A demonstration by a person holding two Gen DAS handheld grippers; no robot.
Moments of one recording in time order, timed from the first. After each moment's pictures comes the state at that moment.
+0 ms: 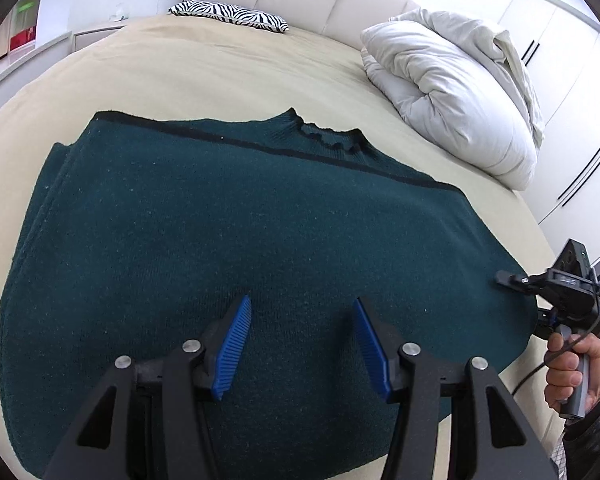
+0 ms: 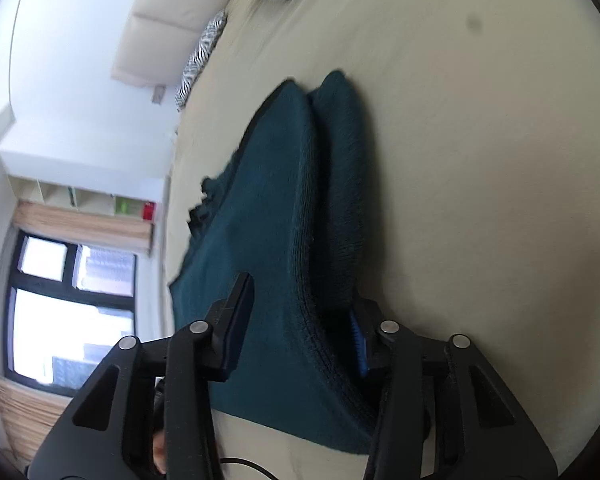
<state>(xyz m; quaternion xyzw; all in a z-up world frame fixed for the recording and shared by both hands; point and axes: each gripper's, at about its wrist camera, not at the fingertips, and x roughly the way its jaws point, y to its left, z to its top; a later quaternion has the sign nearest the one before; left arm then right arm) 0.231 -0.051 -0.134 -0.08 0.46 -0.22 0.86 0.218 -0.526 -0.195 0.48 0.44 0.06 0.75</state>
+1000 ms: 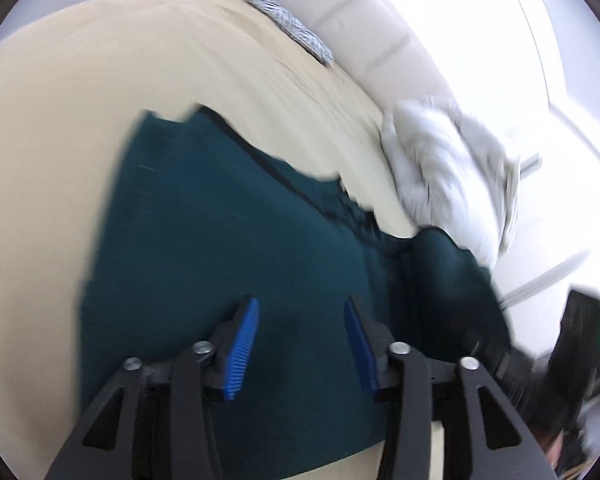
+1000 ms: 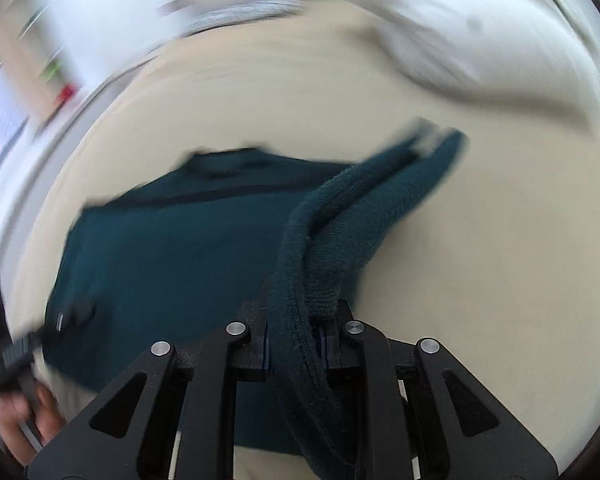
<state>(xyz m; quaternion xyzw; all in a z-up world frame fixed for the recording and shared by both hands) 0.248 0.063 -0.132 -0.32 0.44 -0.22 0.81 0.260 -0.288 -0.066 0.00 0.46 0.04 0.89</state>
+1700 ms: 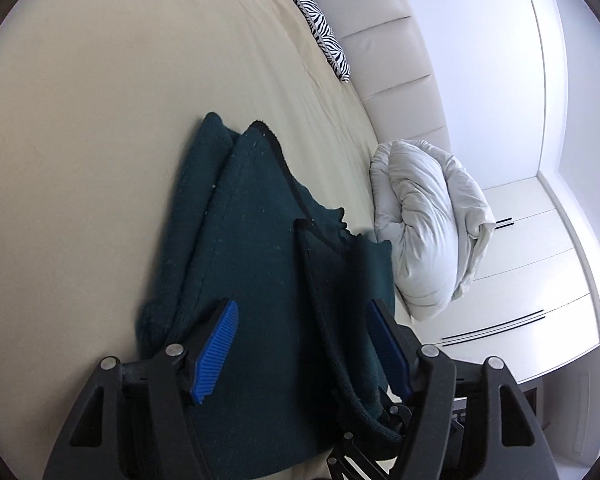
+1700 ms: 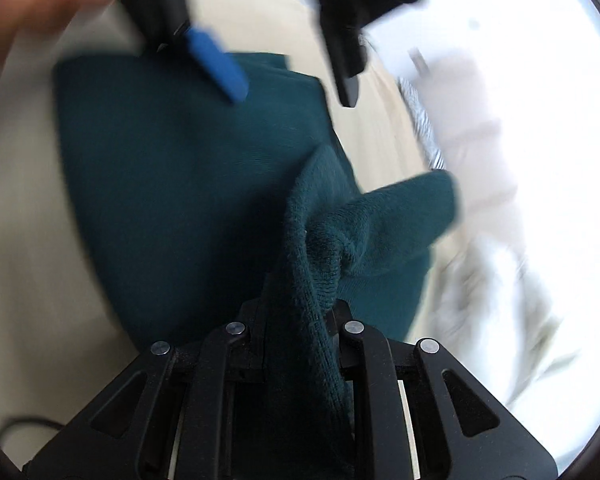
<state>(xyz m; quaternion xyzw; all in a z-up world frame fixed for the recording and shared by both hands) 0.266 0.108 -0.151 -0.43 0.45 -0.24 0.74 0.203 -0.107 -0.161 -0.59 0.31 0.09 0.74</state>
